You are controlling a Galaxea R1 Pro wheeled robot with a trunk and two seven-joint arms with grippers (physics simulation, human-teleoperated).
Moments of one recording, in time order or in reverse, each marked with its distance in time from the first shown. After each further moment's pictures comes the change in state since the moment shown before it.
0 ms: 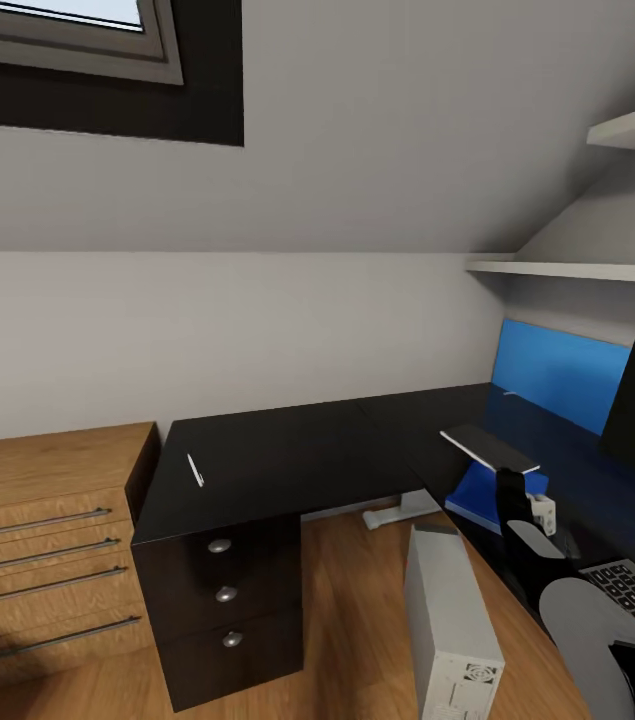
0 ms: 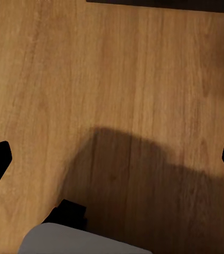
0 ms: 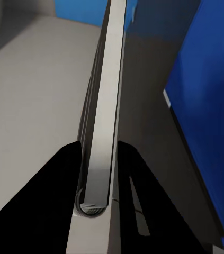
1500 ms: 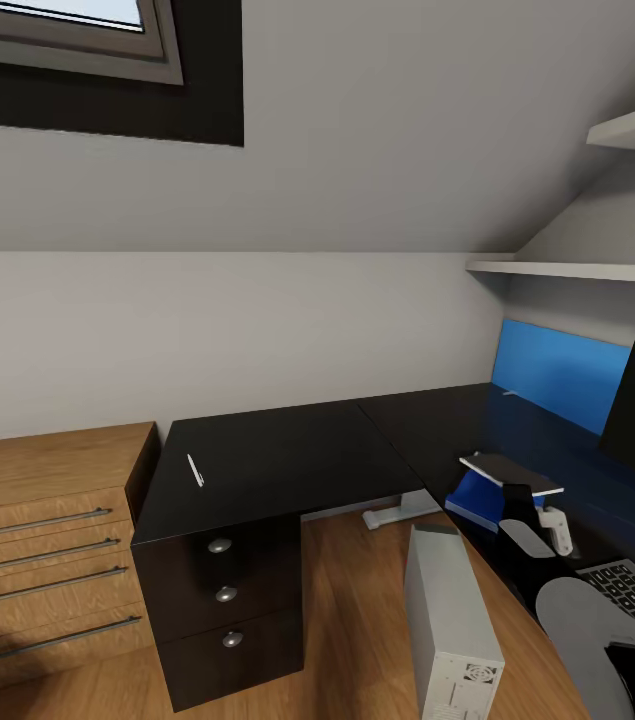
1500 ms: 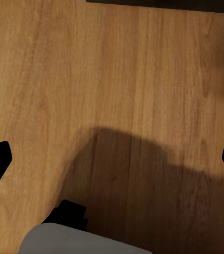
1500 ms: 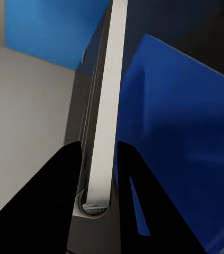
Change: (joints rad) left arm 0.000 0.000 0.000 0.000 0.000 0.000 0.000; right arm -0.001 0.003 0.081 0.001 0.063 -0.207 -0.254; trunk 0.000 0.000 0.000
